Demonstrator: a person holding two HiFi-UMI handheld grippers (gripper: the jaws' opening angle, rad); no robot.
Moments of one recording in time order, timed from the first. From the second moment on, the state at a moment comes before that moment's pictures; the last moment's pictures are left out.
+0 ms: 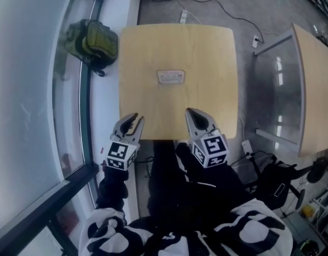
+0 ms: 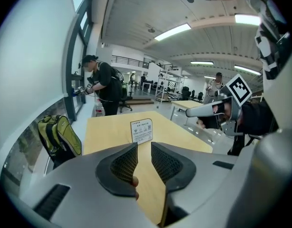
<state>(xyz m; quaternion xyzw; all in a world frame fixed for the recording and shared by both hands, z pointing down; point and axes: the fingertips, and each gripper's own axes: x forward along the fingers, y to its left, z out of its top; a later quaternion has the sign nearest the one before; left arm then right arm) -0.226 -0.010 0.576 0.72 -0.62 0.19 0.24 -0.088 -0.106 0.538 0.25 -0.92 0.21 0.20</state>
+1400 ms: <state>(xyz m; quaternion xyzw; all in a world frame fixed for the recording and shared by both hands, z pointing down) -0.225 -0.164 0.660 0.89 -0.33 0.26 0.18 -0.085 -0.129 0.573 0.30 -0.90 0.22 0.21</state>
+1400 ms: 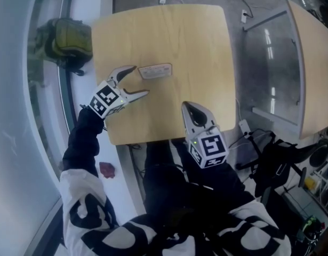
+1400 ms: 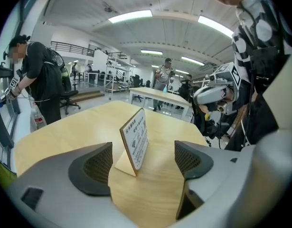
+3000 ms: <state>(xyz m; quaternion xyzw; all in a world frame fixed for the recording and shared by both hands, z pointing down) -0.180 -0.217 0.660 0.93 -0.31 0.05 0.22 -0.076 -0.128 0.601 0.29 -0.89 0.23 0.25</state>
